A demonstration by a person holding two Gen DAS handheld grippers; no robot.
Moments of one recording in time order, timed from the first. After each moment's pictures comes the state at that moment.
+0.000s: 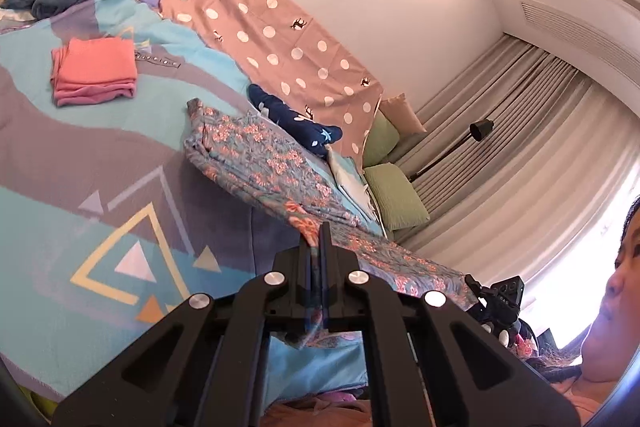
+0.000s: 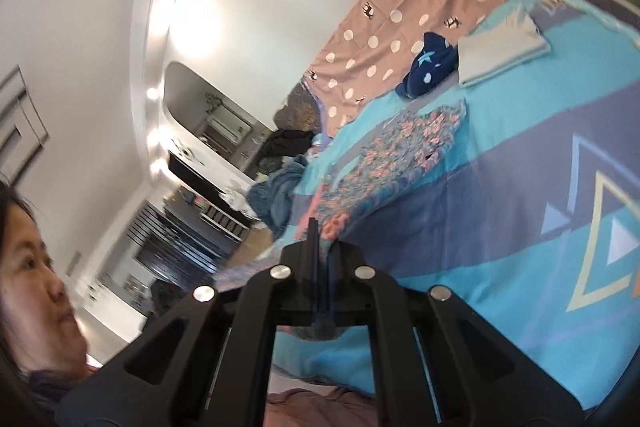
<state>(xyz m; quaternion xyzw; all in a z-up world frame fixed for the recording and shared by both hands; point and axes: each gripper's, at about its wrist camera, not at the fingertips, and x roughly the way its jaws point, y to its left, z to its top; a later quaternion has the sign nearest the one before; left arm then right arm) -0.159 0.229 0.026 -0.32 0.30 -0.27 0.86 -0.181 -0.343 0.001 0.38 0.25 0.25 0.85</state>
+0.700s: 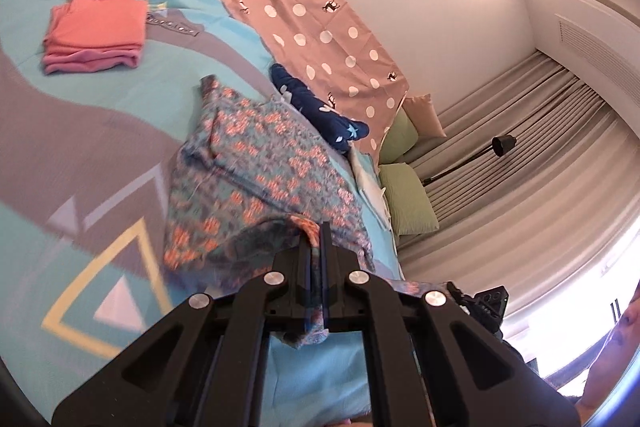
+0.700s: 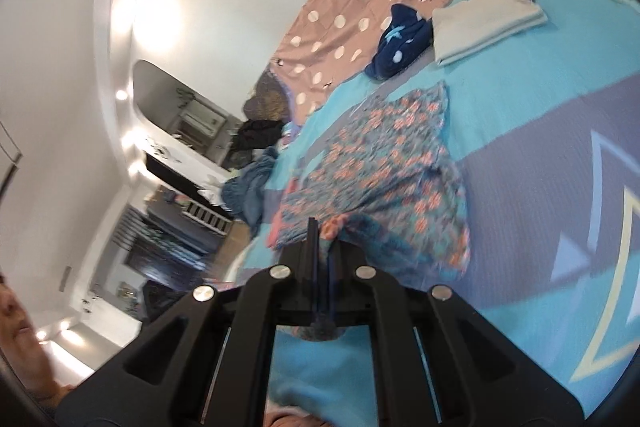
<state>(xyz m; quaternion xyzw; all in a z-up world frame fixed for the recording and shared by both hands) -0.065 0.220 -0.004 -0.36 0.34 -0.25 0.83 -0.079 -0.340 -0.034 0.39 0.30 0.21 0.84</state>
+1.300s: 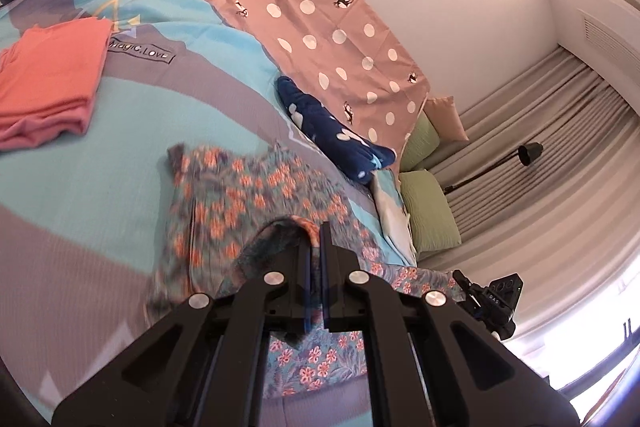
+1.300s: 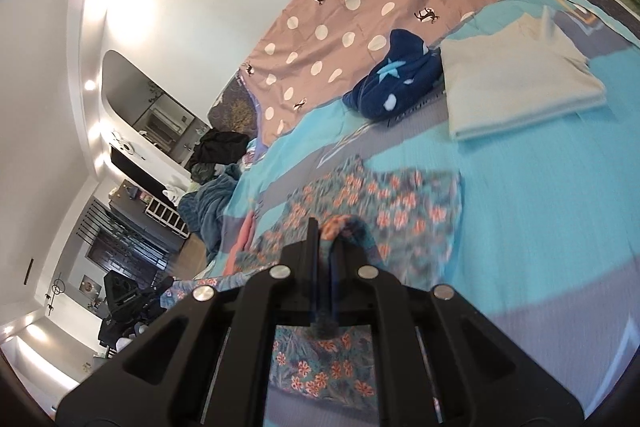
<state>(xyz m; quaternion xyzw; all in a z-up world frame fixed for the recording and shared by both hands) 0.107 0.201 0.000 -0.34 0.37 -0.24 0.83 0.102 -0.343 -0.021 0.35 0.31 0.18 0.86</state>
